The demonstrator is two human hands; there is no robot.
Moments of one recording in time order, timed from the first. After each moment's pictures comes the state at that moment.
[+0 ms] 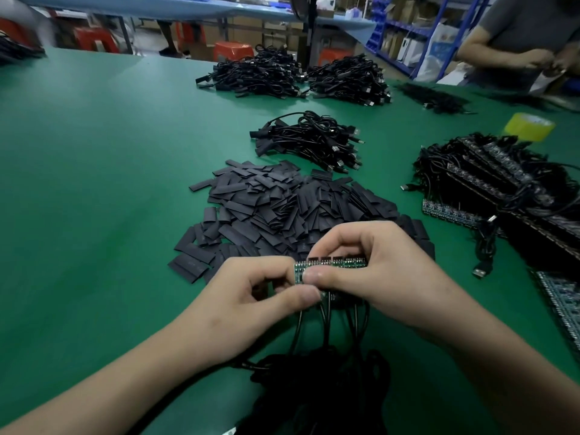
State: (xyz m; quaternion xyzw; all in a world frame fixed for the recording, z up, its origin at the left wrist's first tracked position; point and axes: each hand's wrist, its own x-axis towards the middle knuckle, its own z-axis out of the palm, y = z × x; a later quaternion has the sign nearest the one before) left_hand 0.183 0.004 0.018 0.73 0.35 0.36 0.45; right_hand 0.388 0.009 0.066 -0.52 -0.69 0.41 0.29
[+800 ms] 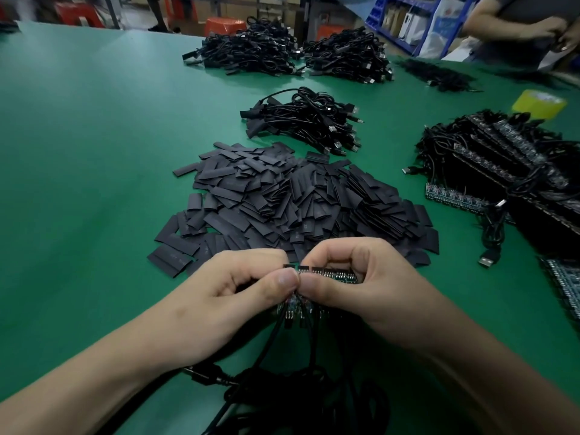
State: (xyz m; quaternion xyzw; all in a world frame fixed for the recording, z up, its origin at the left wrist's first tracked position) left_hand 0.179 0.013 0.018 0.77 0.30 0.32 0.46; right_hand 0.388 -0.001 0.045 -0.45 -0.63 0.55 0.31
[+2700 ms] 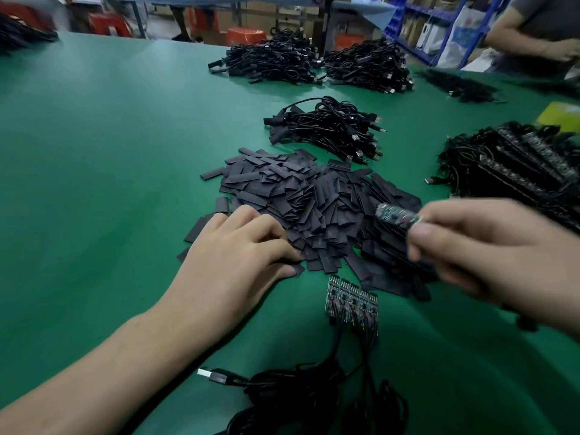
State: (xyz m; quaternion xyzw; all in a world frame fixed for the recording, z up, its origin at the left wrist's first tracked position) left_hand 0.165 0.028 0.016 0.86 0.45 0.23 -0.03; right_hand 0.438 0.007 0.101 -0.55 -0.72 0.35 0.24
